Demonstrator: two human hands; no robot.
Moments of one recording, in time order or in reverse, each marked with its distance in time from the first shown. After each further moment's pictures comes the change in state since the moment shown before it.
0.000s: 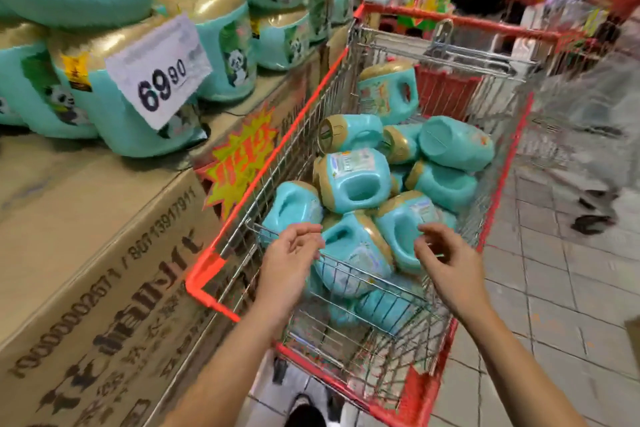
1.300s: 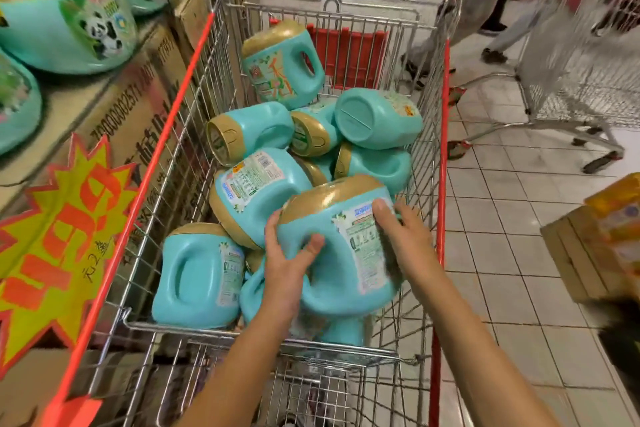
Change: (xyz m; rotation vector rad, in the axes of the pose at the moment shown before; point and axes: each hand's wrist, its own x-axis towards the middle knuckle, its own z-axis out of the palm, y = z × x) left_hand 0.144 -0.077 0.124 -0.161 -0.224 -0.171; right_hand 0.107 0.048 0.003 -0.050 0.081 0.515
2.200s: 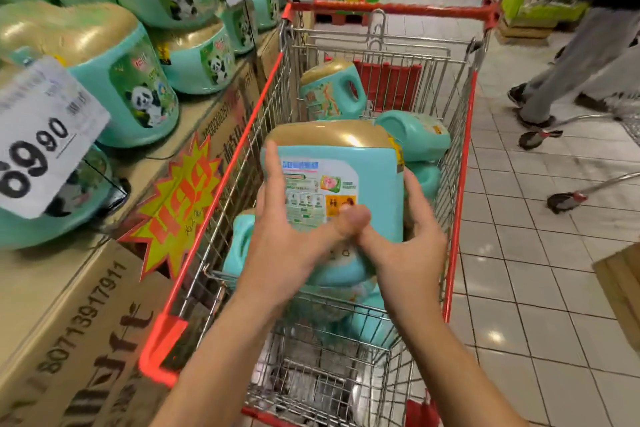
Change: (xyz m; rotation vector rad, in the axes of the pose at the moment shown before) left_hand -0.146 0.150 -0.022 0.413 -0.147 0.378; right_hand -0.152 -0.084 0.003 0.574 0.065 -0.420
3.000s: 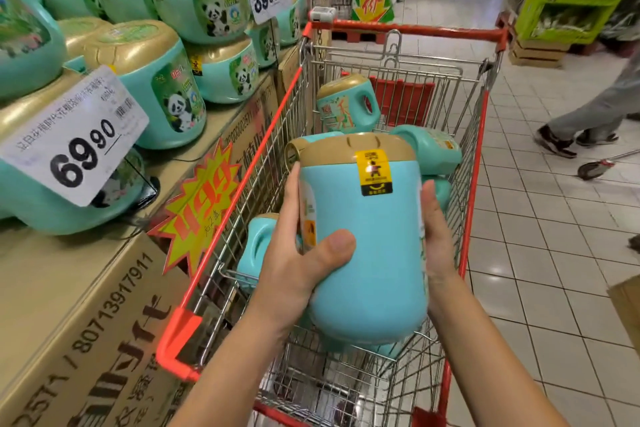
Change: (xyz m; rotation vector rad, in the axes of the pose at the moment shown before) left_hand -0.031 0.003 -0.006 -0.274 -0.050 0.042; right_hand 0.026 -0.003 -0.006 0.787 -0.504 0.530
